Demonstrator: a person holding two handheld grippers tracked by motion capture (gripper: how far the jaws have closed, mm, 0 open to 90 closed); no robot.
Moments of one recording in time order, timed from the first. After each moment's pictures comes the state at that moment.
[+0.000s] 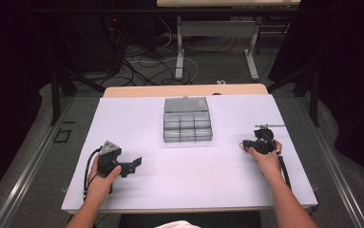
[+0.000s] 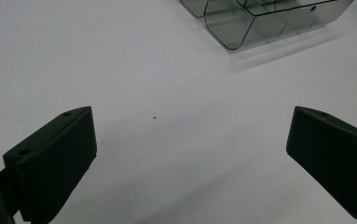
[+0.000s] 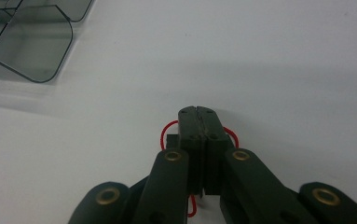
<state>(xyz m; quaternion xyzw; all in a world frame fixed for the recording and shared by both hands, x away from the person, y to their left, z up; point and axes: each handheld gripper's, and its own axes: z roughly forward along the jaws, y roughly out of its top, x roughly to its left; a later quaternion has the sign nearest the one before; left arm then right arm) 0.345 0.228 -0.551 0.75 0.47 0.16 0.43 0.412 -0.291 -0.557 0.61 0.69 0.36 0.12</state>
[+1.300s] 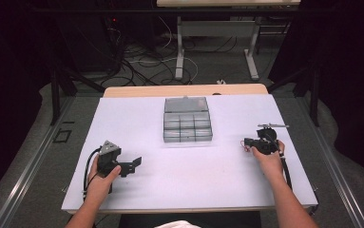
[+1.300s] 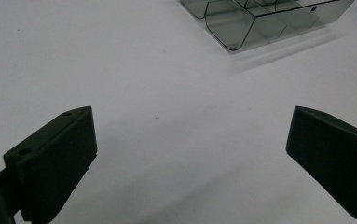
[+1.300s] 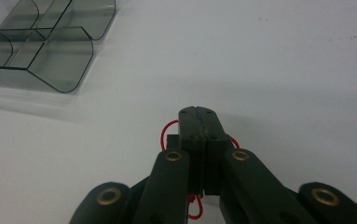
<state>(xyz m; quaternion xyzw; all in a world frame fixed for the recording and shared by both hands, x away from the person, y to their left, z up) 0.345 0.229 -0.550 0.75 0.47 0.16 0.43 0.402 -0.292 -0.543 0.60 0.69 0.39 0.14</state>
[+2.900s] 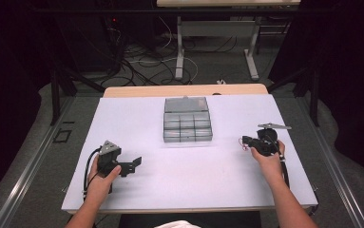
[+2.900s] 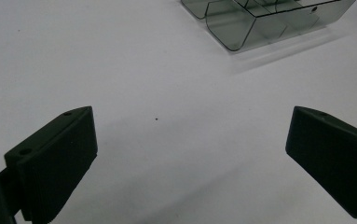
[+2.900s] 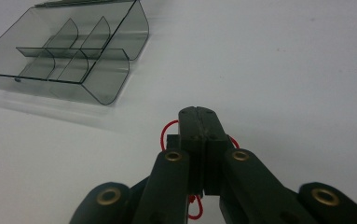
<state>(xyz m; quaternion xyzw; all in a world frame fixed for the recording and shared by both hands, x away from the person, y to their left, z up) 0.345 0.229 -0.550 0.75 0.47 0.15 0.43 0.386 -0.282 -0.525 0.57 0.69 0.42 0.16</state>
